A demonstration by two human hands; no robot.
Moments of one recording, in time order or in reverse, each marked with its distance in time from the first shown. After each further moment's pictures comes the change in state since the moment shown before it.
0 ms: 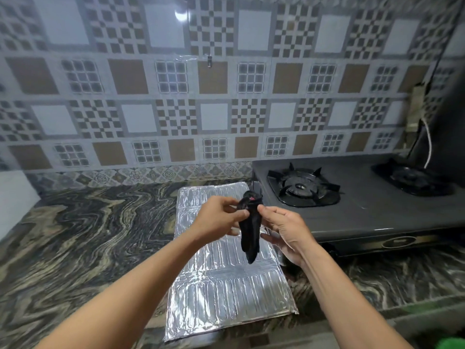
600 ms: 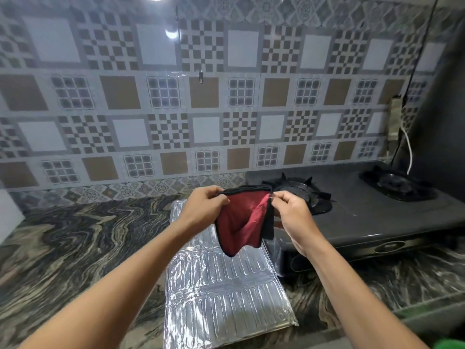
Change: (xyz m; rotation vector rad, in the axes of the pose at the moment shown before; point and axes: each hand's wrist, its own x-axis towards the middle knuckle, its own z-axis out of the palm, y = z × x) left_hand 0.009 0.036 -0.028 0.017 0.179 0.085; right_hand 0.005 -0.042 0.001 -0.236 0.180 -0.295
